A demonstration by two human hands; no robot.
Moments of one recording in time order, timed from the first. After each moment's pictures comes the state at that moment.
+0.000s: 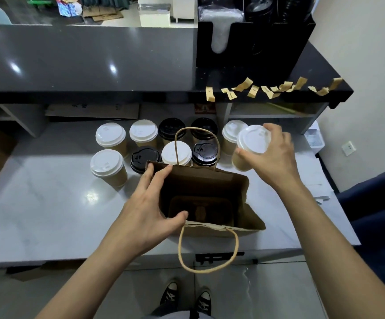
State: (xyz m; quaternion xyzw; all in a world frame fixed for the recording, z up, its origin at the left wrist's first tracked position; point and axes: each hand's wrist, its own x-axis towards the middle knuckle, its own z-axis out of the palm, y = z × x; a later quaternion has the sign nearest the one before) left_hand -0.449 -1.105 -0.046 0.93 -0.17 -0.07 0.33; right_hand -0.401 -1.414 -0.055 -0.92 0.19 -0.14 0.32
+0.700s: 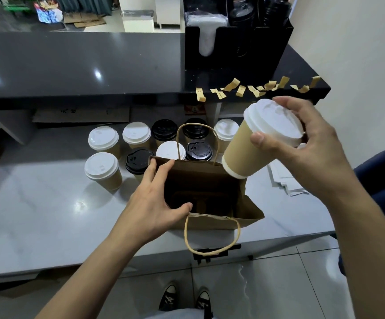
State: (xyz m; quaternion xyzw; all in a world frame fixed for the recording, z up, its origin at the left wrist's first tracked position) left_hand -0.441 -1.113 -0.044 0.92 -0.18 -0.09 0.32; right_hand -0.490 -1.386 0.058 -0.86 0.08 -0.18 0.46
